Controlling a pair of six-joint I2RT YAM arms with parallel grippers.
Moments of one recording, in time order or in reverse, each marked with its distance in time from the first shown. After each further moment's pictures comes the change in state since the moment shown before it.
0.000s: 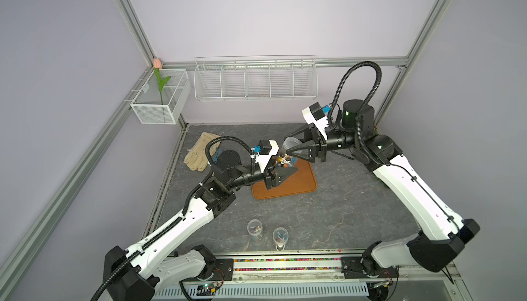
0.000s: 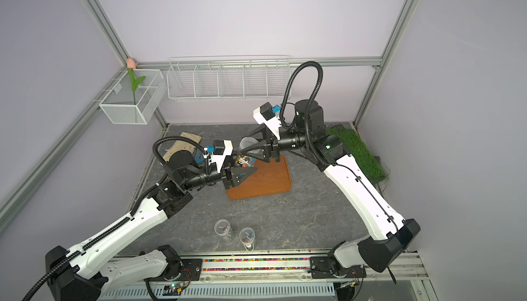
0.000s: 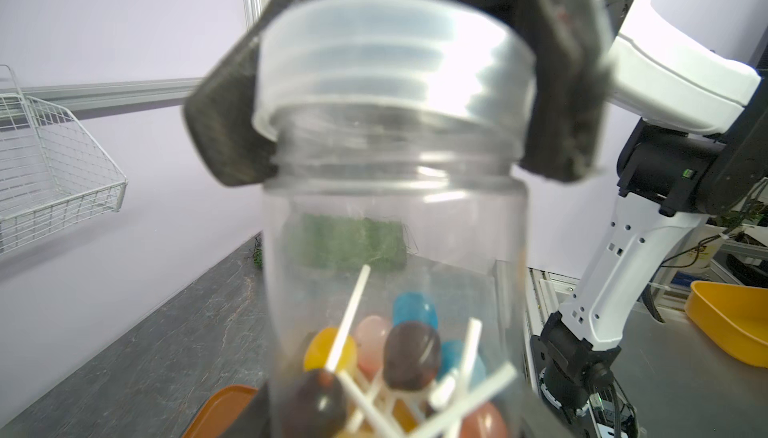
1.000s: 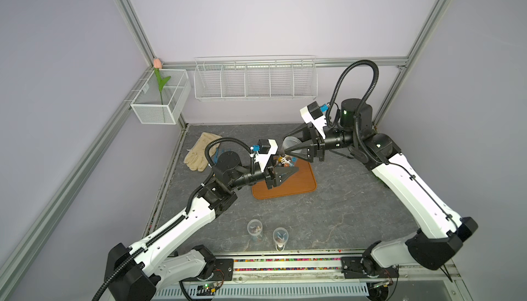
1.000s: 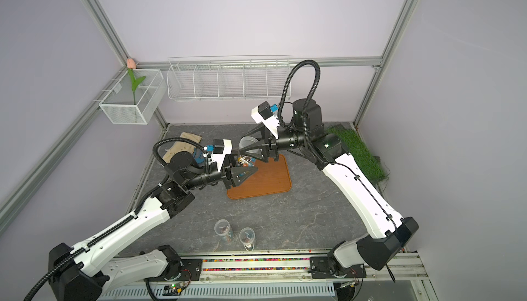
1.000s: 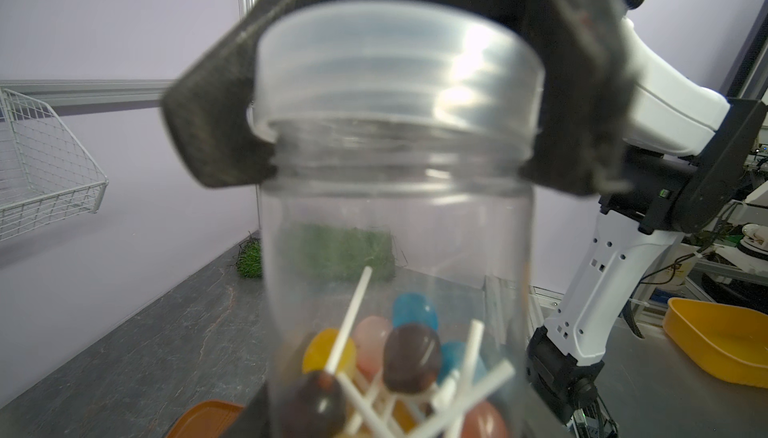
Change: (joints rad) left arm 0.001 0.016 -0.028 0.099 0.026 -0.079; right arm 0.014 0.017 0.029 -0.026 0.031 0.001
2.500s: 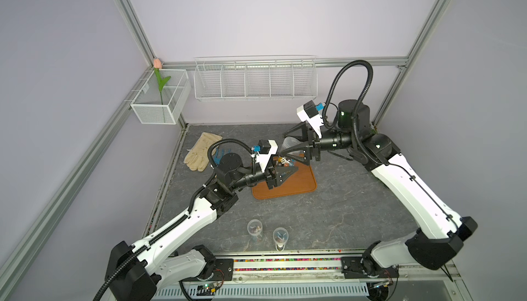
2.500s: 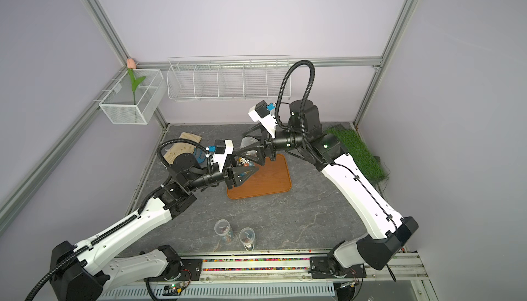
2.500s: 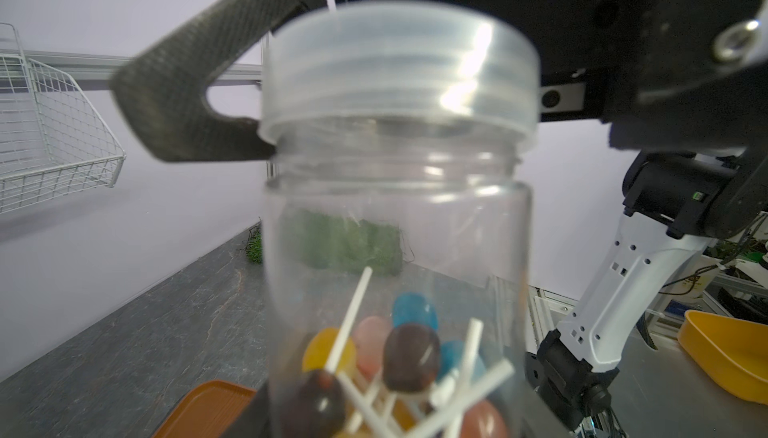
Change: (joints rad) left arm -0.001 0.005 -0.034 0.020 -0.055 -0.017; right arm 0.023 -0.004 0.016 -0.038 0.134 0.095
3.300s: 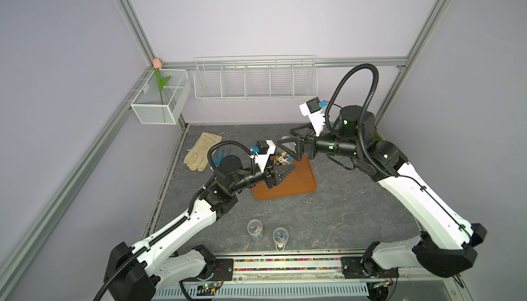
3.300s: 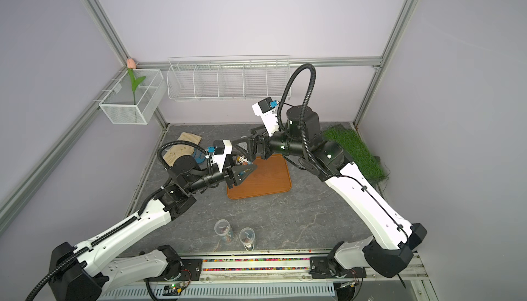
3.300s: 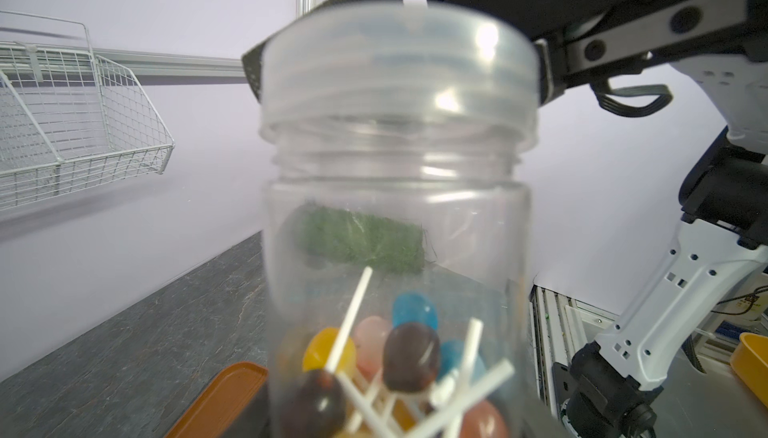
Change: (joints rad) left arm 0.000 -0.014 -0.032 0.008 -0.085 0.011; right arm 0.121 -0.060 0.000 -0.028 0.477 0.261
